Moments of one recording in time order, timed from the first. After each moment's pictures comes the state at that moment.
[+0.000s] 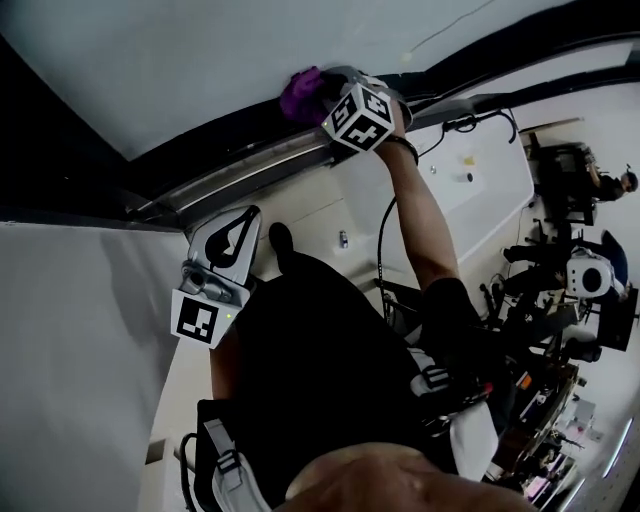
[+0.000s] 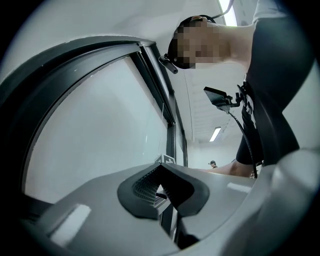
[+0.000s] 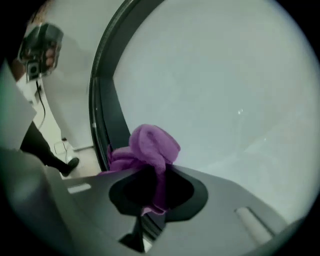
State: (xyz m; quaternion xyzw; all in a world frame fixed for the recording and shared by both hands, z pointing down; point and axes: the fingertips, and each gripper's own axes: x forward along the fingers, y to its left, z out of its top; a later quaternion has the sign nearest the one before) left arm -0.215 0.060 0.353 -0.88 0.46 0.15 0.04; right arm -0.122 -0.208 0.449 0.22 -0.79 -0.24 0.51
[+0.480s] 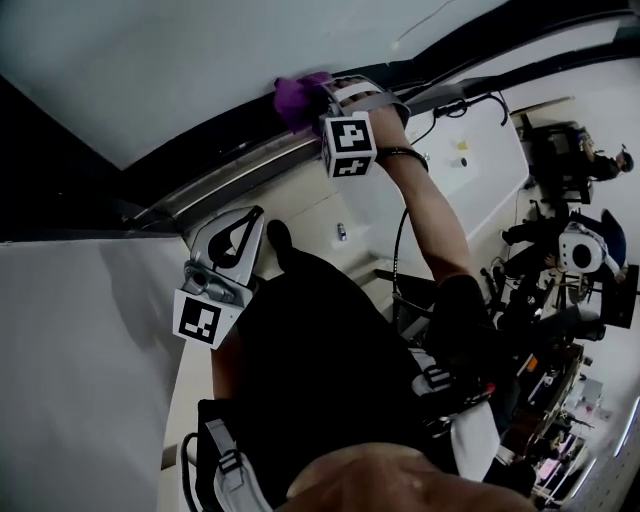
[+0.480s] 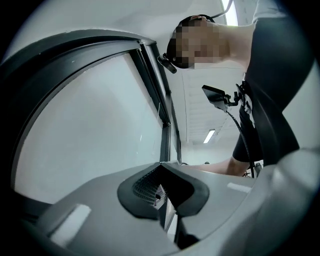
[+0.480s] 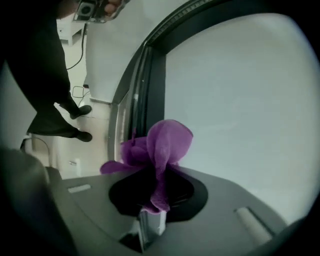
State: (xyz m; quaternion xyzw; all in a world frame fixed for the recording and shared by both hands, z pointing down) left arm -0.201 0.054 0.352 -0.89 0.42 0.16 0.03; right arm -0.102 -0.166 0.471 0.08 -0.66 -0.41 0.63
